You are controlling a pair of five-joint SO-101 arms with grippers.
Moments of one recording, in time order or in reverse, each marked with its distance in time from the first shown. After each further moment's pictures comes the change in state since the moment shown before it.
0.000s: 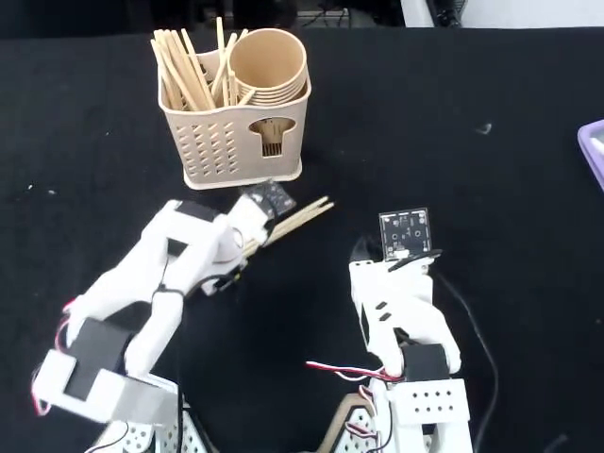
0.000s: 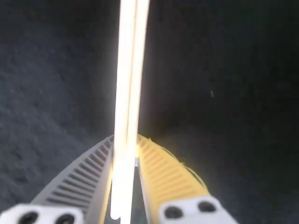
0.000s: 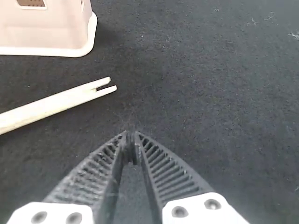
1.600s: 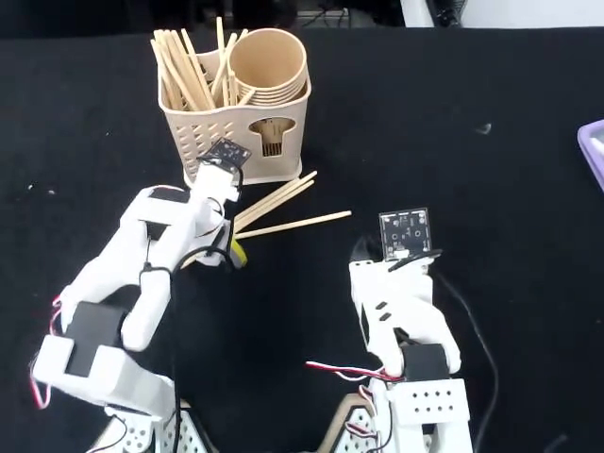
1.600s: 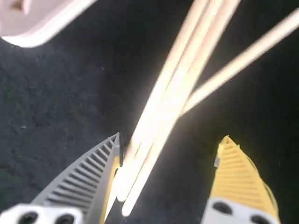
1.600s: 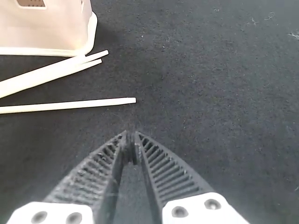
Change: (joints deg) left arm -8.3 4.7 -6.9 -9.0 12.0; right arm 0.0 0.0 0.0 0.0 0.0
